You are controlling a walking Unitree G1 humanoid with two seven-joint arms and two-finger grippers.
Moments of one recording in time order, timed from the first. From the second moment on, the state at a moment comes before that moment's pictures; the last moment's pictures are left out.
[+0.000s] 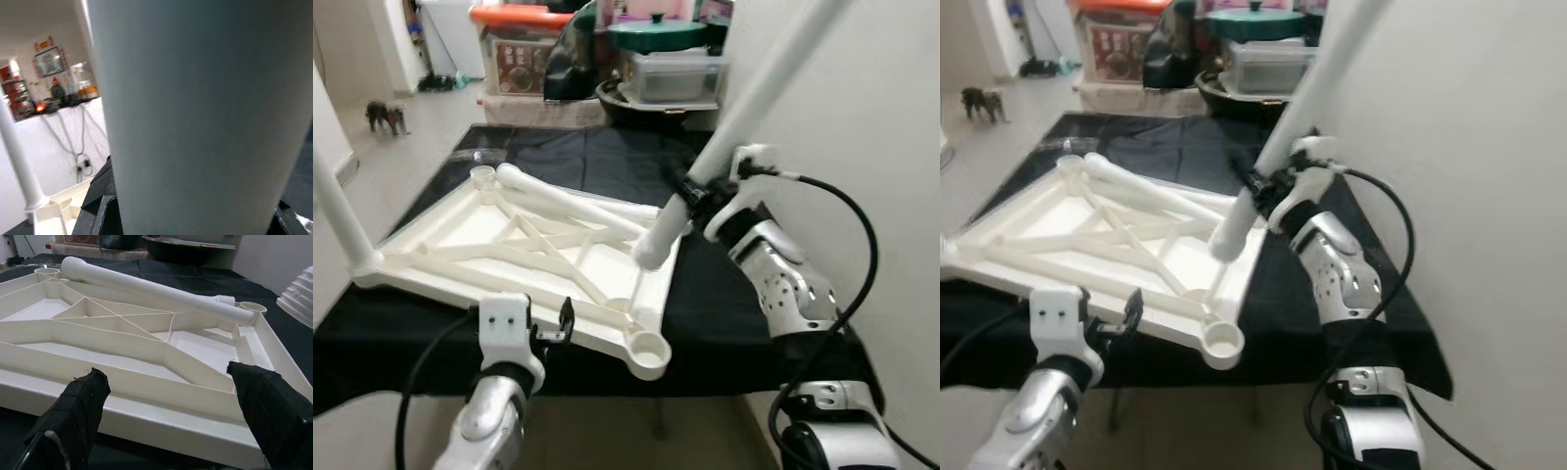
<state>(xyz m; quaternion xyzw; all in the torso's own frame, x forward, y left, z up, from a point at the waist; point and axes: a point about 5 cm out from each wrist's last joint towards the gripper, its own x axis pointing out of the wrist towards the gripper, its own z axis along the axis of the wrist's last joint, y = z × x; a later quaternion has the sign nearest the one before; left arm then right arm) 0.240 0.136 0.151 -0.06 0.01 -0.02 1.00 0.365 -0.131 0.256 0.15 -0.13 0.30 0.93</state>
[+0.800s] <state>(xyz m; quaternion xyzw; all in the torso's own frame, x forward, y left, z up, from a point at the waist) 0.168 0.121 0.131 -0.04 0.10 -0.24 0.97 0.346 -0.126 0.261 0.18 -0.05 0.61 0.77</state>
